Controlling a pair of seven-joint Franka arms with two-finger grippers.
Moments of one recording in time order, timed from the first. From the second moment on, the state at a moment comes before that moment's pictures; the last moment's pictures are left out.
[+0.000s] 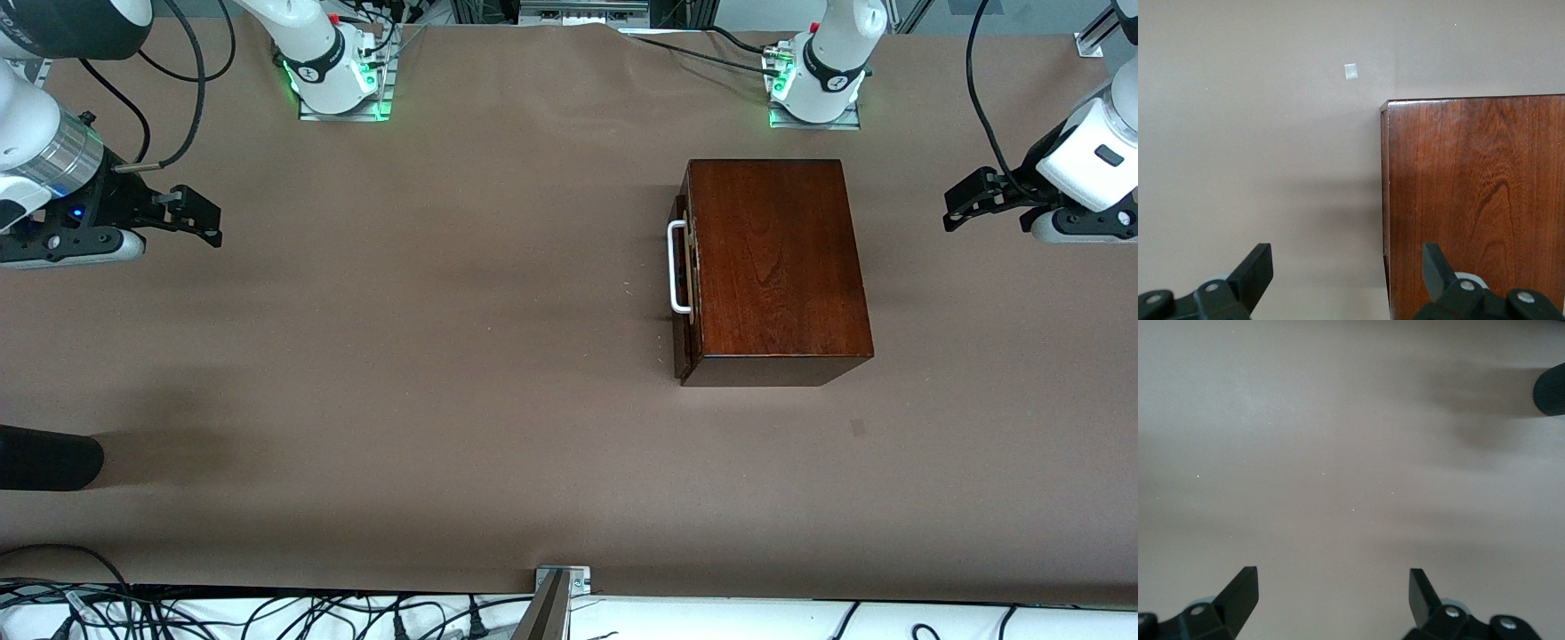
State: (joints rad) left arm -0.05 -0.03 0.01 -1.68 0.04 1.58 -0.04; right arm 0.16 0.03 -0.06 -1.68 -0.01 1.72 -0.01
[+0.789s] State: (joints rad) left arm -0.06 -0.01 -0.04 -1.67 0.03 1.39 -0.03; right arm 0.16 0.03 -0.06 -1.68 -0.01 1.72 -0.01
